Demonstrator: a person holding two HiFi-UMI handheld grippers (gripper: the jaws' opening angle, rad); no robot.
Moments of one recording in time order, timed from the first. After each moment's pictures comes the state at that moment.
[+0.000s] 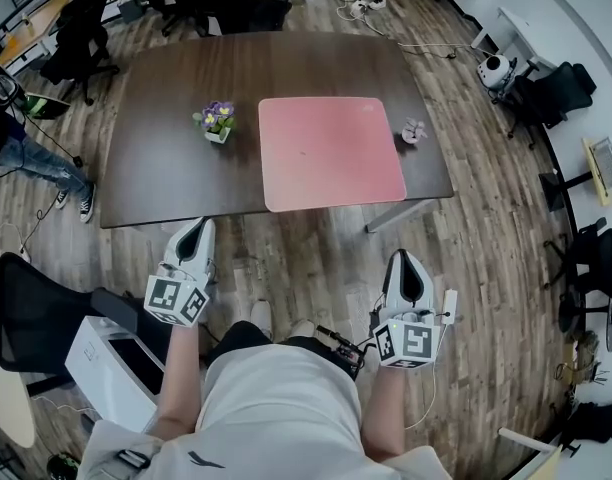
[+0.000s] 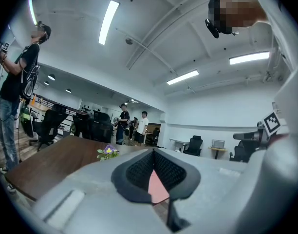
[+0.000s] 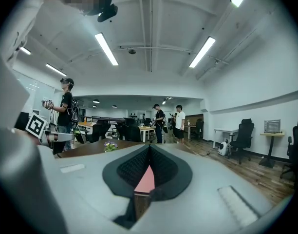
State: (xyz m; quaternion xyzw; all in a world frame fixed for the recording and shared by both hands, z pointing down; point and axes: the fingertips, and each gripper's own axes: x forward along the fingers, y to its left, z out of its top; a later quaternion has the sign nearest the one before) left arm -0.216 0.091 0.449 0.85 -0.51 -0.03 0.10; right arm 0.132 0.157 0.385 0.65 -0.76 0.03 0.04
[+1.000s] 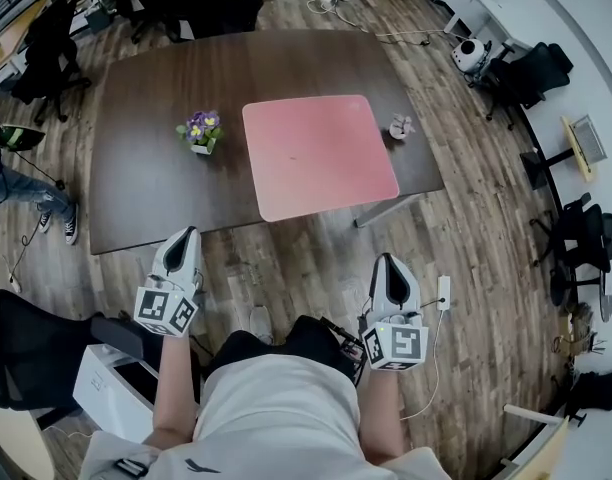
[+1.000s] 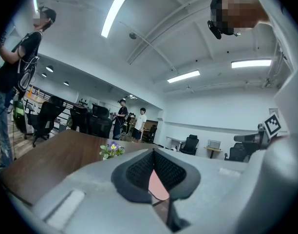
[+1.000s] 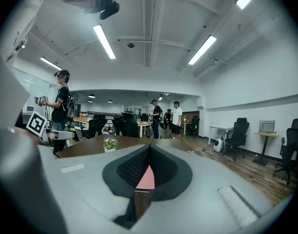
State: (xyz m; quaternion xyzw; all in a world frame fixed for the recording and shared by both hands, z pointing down) left arm -0.252 0.061 0.469 0.86 -0.49 -0.03 0.13; right arm 0.092 0.147 0.400 0.67 -0.74 0.04 0.07
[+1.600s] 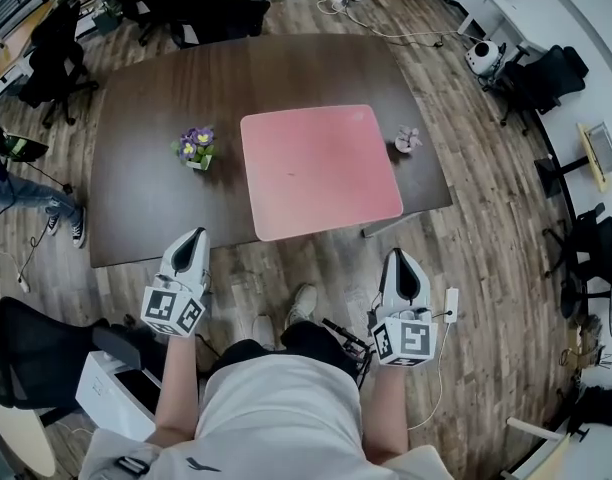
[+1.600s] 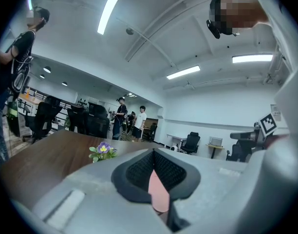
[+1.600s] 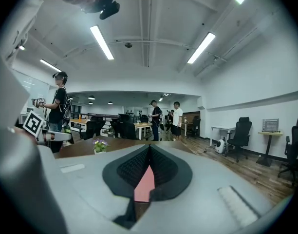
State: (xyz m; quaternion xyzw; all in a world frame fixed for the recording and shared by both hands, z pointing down) left arm -0.205 0.012 0.475 0.86 -0.49 -0.01 0.13; right arm 0.143 0.081 0.406 0.67 -0.74 0.04 0.06
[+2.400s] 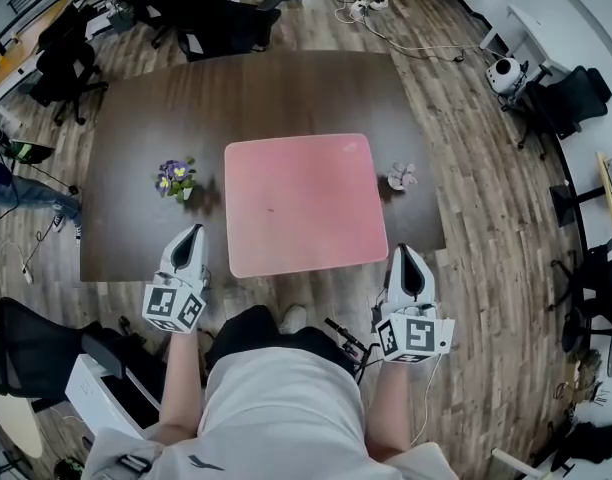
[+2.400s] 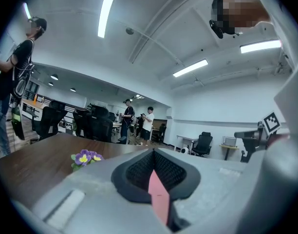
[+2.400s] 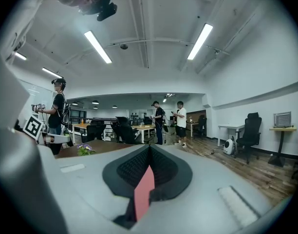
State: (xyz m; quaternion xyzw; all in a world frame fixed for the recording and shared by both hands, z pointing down) left arm -0.136 -0.084 0.467 0.83 -0.54 0.00 0.11; right arm 0.234 -0.044 0.405 0.64 -0.77 0.05 0.04
